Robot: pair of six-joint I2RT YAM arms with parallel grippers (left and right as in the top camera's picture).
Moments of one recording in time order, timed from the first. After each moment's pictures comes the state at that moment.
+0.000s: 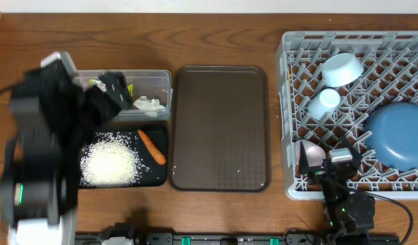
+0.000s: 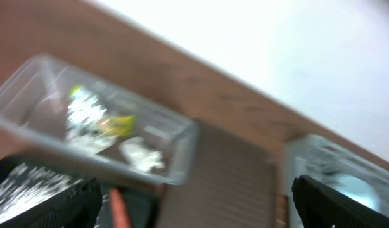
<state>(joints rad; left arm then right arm) 0.02 0.98 1.42 -0.97 0.11 -0.49 0.14 0.01 0.01 -0.07 0.01 -0.11</state>
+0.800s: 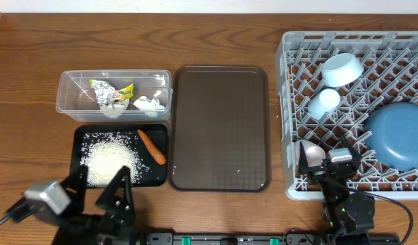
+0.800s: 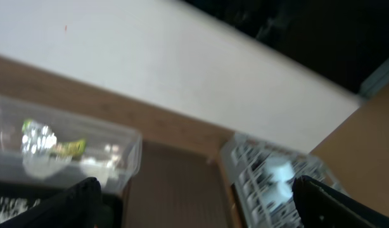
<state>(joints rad) -0.14 0.31 1.13 -0.98 0.11 -0.49 0.14 0.01 0.01 -0.07 0.00 -0.11</state>
